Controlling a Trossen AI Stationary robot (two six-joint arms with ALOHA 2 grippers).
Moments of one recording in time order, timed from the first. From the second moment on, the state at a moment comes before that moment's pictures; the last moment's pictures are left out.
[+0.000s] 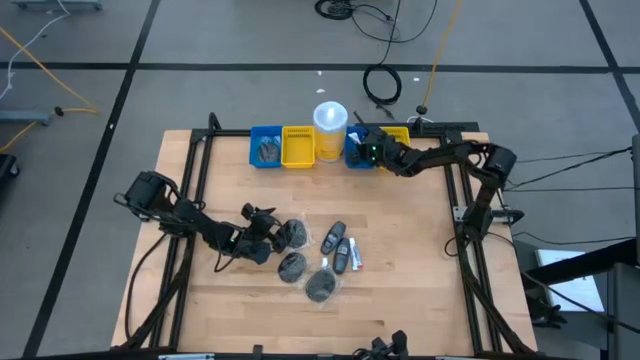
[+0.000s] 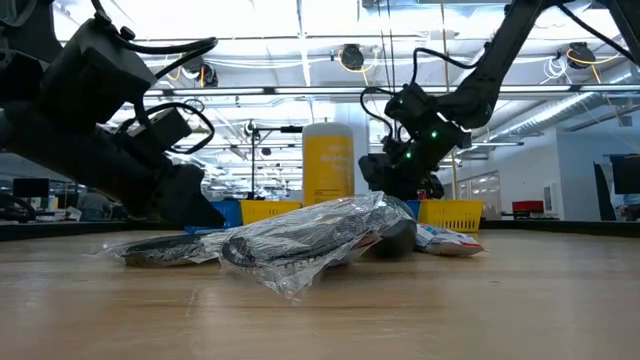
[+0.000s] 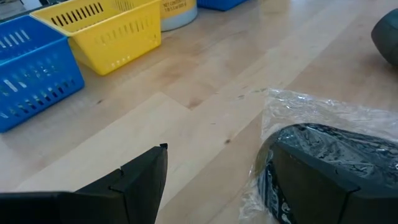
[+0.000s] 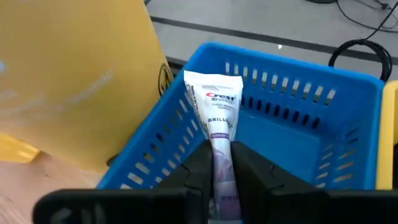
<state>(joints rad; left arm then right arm) -0.35 1.73 0.41 0.48 -0.97 -0.66 -0.59 1.80 0.82 0.38 0.29 0.44</state>
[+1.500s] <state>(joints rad) -0.21 1.84 0.80 0.58 -0.43 -0.28 0.43 1.75 0.32 1.11 1.09 0.26</state>
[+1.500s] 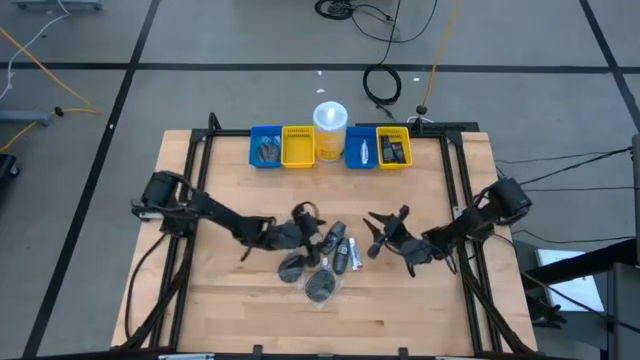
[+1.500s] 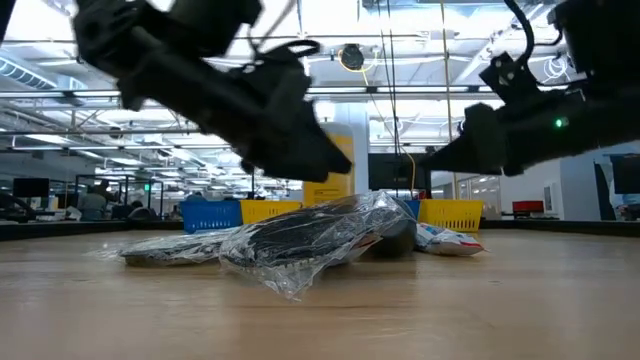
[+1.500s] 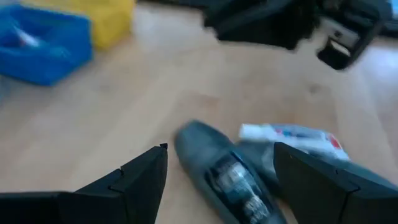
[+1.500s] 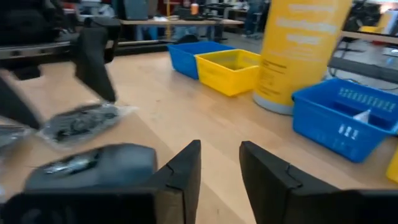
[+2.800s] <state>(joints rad) -0.18 2.08 1.24 -0.23 -0.51 -0.64 0.56 1.80 0.24 1.04 1.13 0.54</state>
